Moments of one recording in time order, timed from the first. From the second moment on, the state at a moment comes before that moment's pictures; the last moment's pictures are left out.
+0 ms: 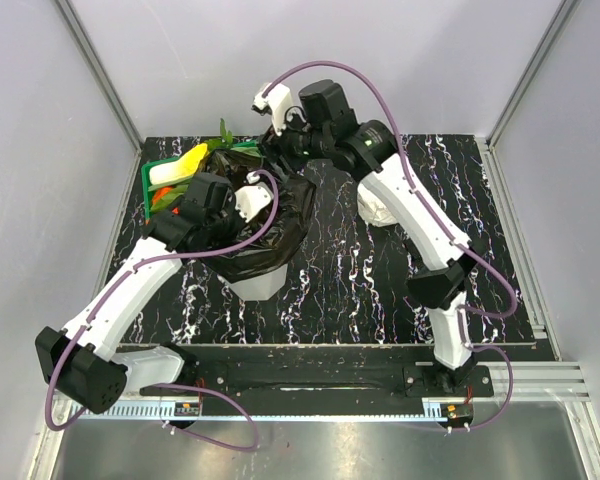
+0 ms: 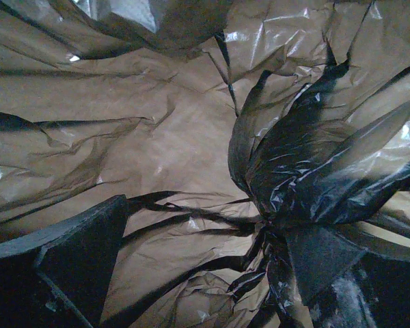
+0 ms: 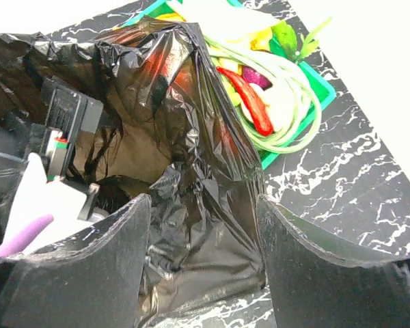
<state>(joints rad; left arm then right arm) -0.47 1.20 1.18 -0.76 -0.02 0.52 0.75 2.07 2.52 -0.93 -0.26 -0.22</state>
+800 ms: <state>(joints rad) -0.47 1.21 1.18 -0.73 -0.02 0.51 0.75 1.64 2.01 -0.90 -0.45 -0.25</state>
